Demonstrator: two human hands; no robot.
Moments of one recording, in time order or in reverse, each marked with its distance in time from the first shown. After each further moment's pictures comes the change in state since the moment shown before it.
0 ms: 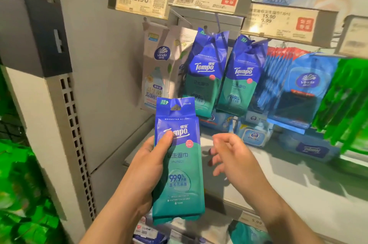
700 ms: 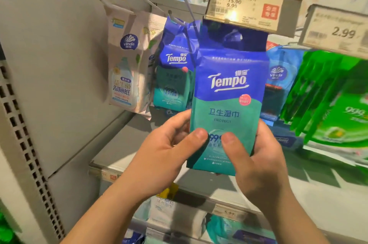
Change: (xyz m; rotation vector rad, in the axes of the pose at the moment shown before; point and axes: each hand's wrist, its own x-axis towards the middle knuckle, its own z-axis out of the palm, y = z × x) left_hand 0.013 -0.001 0.058 0.218 -0.529 0.382; right_hand -0.035 -0.021 -0.049 0.111 0.195 -0.412
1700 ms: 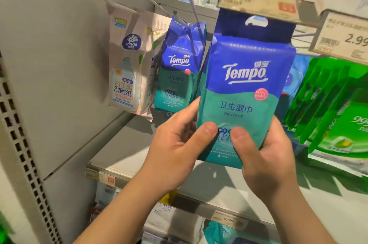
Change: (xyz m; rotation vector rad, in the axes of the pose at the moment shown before) left_hand 0.020 0.001 0.015 -0.043 0.061 0.226; right_hand 0.020 -0.001 -0.003 0.047 0.023 -0.048
